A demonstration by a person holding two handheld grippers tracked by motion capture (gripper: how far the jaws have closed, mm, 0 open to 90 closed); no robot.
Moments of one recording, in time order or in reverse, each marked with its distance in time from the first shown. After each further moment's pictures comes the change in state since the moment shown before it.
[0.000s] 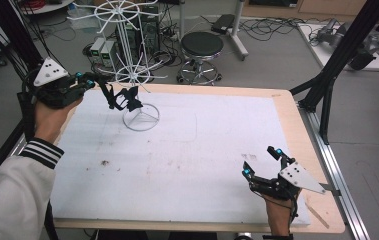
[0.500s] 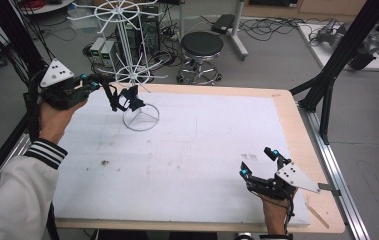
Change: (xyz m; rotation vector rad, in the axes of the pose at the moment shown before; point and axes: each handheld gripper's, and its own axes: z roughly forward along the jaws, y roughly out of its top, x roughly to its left) left arm -0.004 -0.003 0.005 0.012 -0.020 0.001; right arm 0.000 -0.013 0.008 0.000 0.008 0.028
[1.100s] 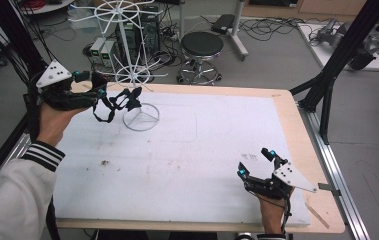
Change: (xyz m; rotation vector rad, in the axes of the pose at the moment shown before) left arm 0.000 -0.002 0.000 -0.040 -0.069 -0.054; right arm 0.001 -0.008 0.005 0.000 0.002 0.014
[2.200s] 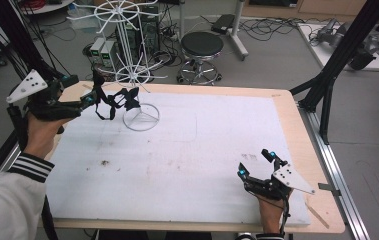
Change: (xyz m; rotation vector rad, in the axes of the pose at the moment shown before) left arm 0.007 -0.025 -0.034 -0.198 -0.106 -0.073; right arm -0.002 -0.011 0.002 -0.013 -0.016 0.008
